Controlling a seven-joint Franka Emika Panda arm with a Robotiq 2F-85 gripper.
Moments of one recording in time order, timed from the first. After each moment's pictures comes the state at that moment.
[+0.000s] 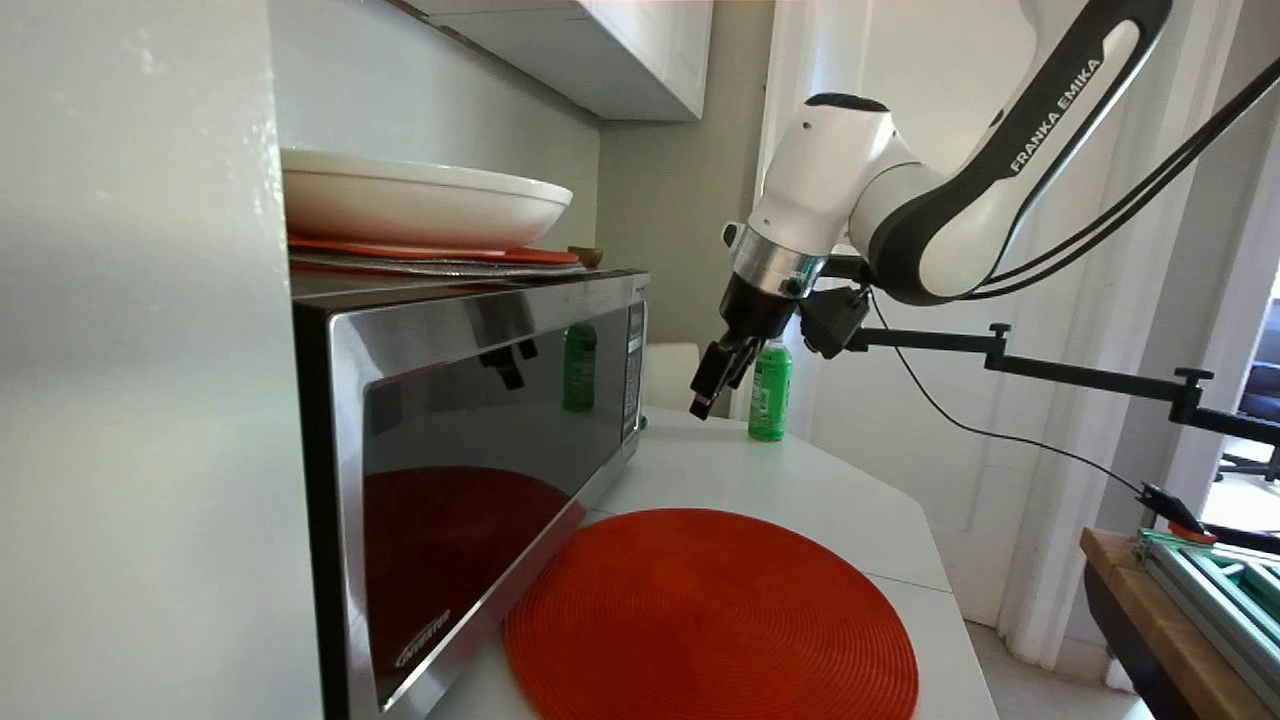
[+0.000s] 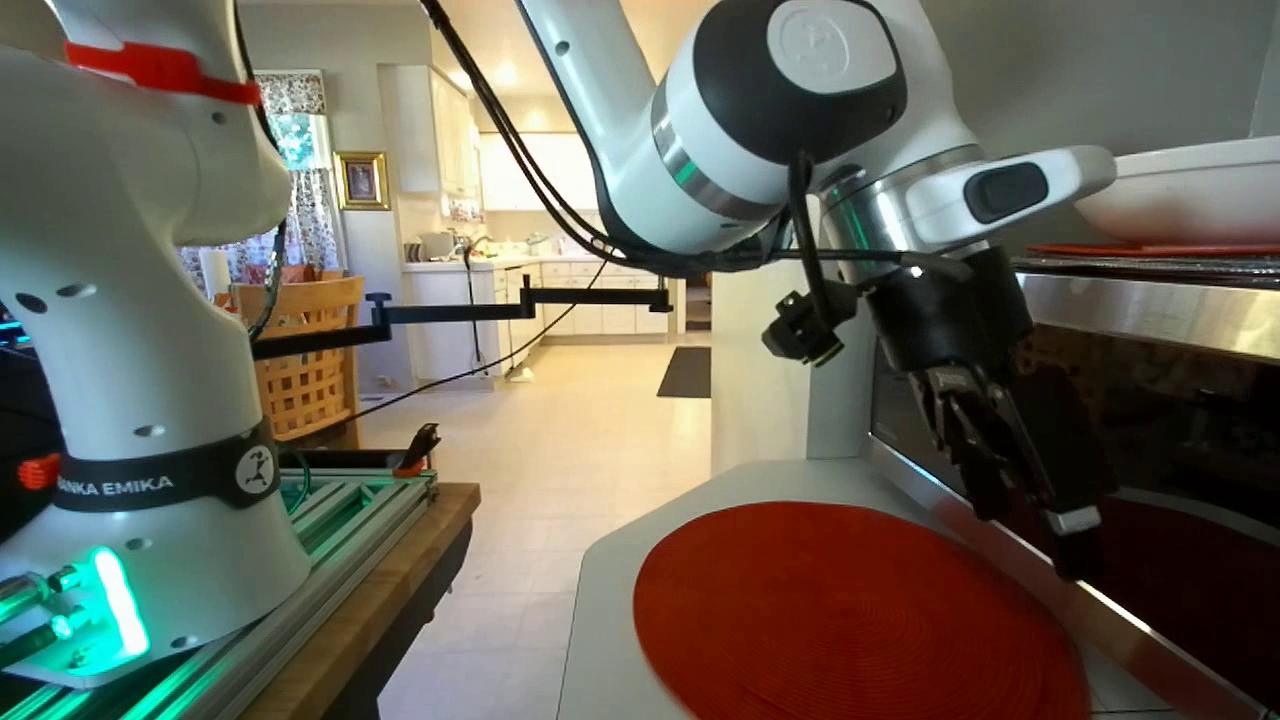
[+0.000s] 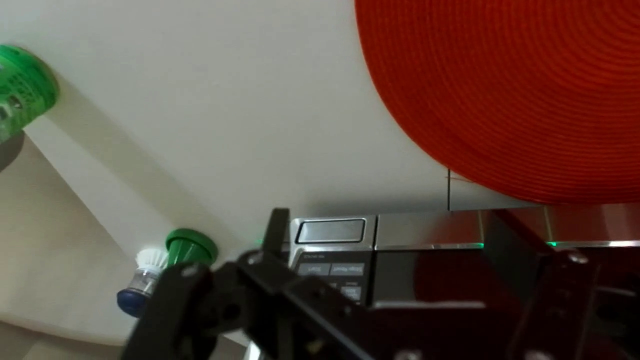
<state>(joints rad) 0.01 0.23 -0.22 -2.35 -0.72 2.94 0.60</state>
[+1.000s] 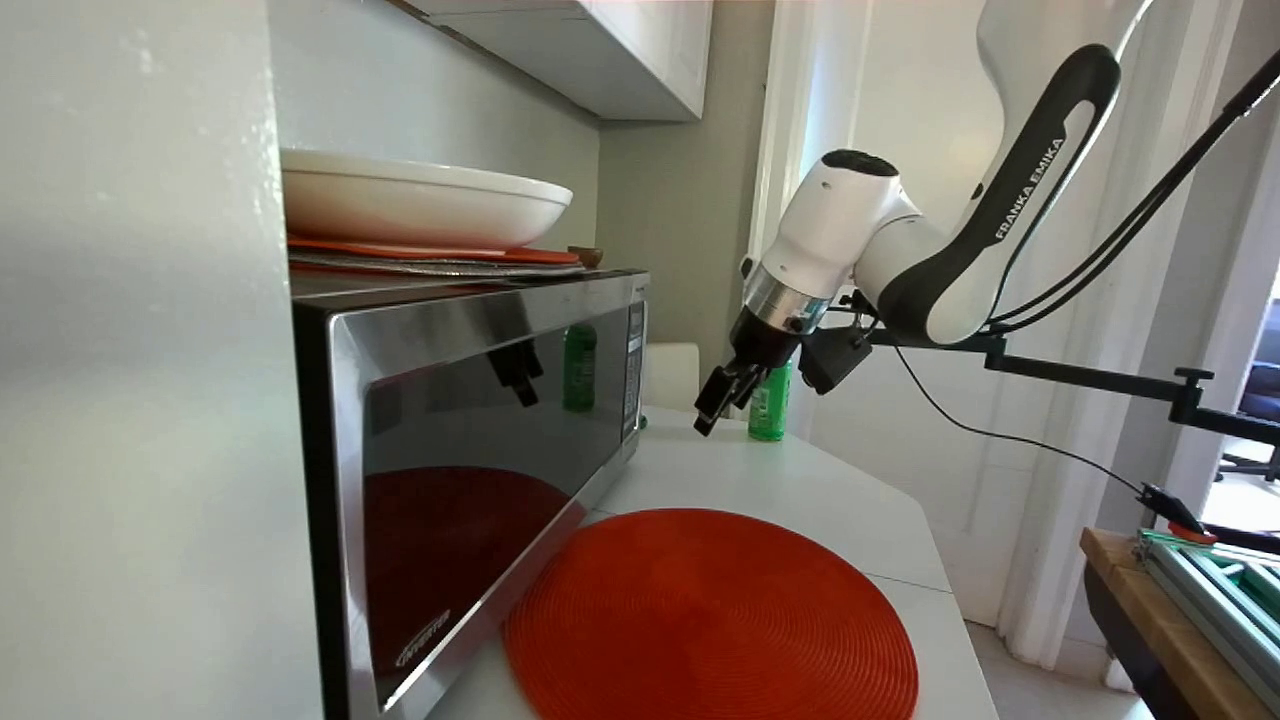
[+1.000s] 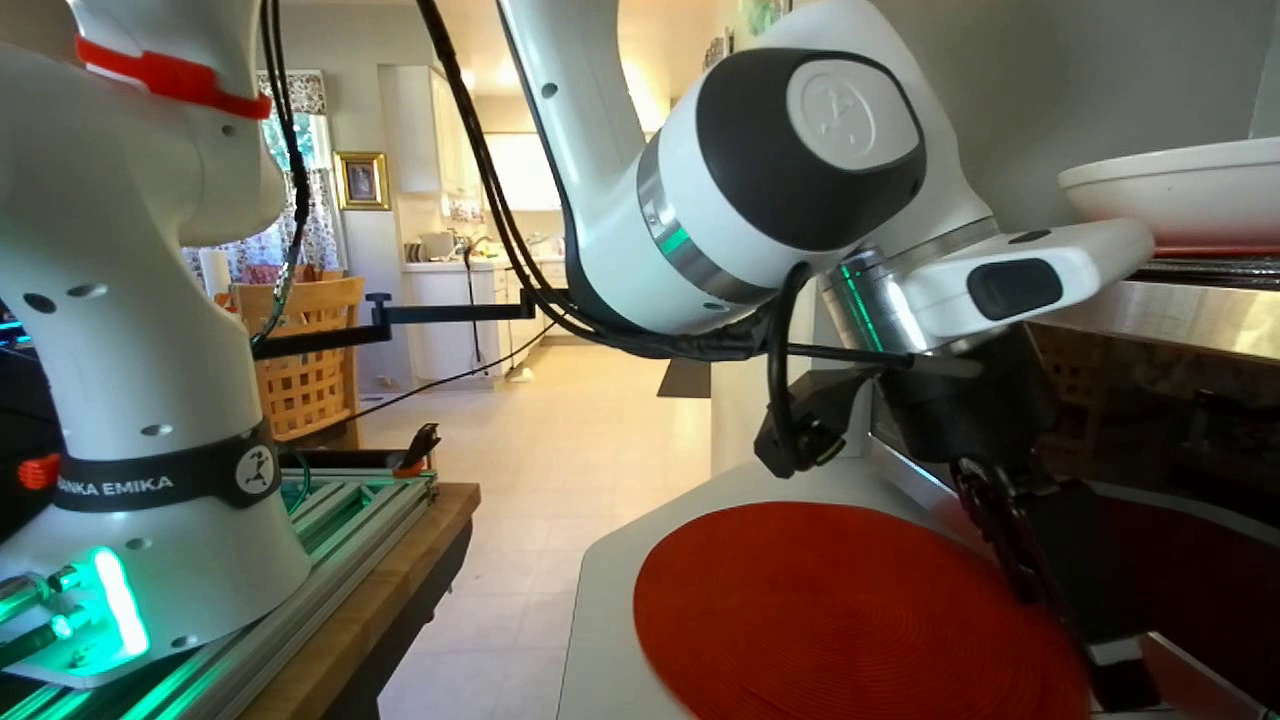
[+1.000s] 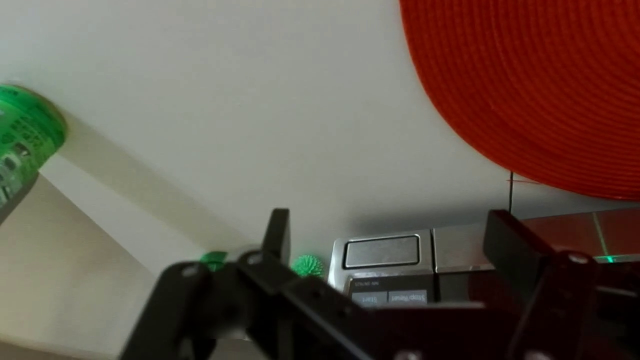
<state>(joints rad) 0.08 0.36 -0.40 -2.33 -0.88 3.13 0.83</state>
